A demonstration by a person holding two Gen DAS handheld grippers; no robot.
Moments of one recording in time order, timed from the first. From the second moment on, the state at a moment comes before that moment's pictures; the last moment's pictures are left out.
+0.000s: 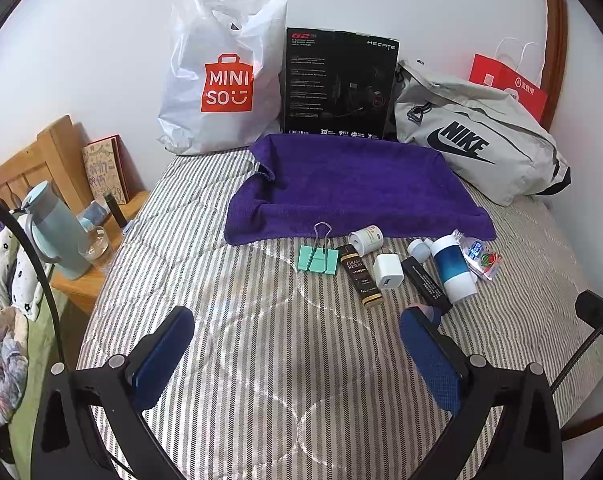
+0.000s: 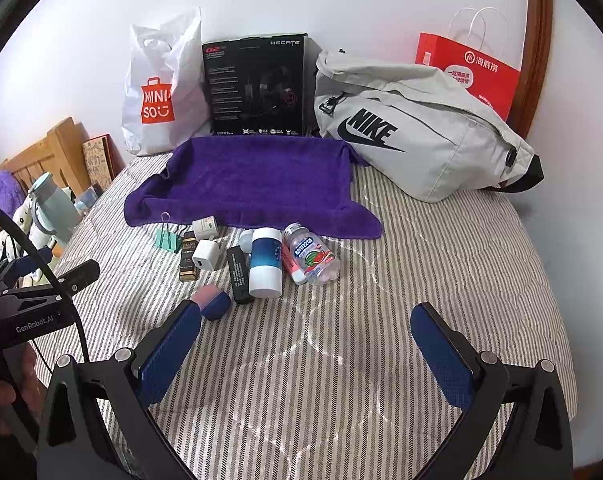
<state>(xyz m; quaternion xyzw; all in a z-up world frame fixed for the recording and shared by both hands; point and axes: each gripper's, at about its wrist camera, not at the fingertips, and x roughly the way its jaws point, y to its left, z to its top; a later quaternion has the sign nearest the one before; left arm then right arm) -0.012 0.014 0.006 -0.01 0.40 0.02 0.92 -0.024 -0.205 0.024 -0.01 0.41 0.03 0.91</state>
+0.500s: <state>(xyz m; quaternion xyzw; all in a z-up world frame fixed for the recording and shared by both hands) -0.011 0.015 0.006 -0.01 0.40 0.02 0.92 -0.021 -0.204 0.021 -0.01 0.41 0.03 0.91</state>
